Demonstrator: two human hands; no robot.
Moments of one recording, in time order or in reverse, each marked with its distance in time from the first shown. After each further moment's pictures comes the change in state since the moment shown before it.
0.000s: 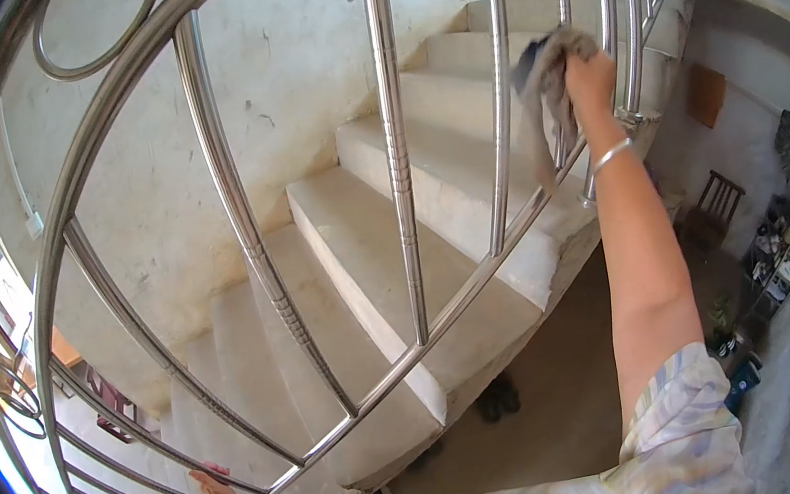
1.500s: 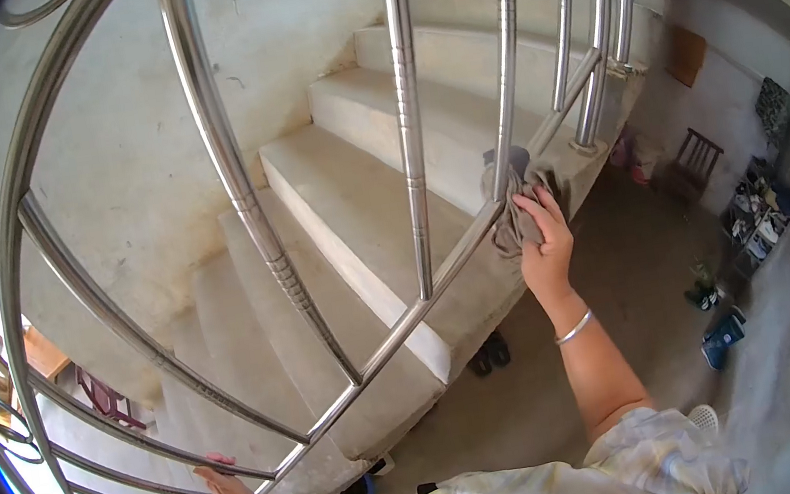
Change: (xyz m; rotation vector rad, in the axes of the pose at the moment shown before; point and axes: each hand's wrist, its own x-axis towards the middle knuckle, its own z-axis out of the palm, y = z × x) left_hand 0.006 -0.006 -0.016 0.035 -0.175 -0.039; right_hand -0.275 -0.019 -0.082 0.063 -0.329 -0.129
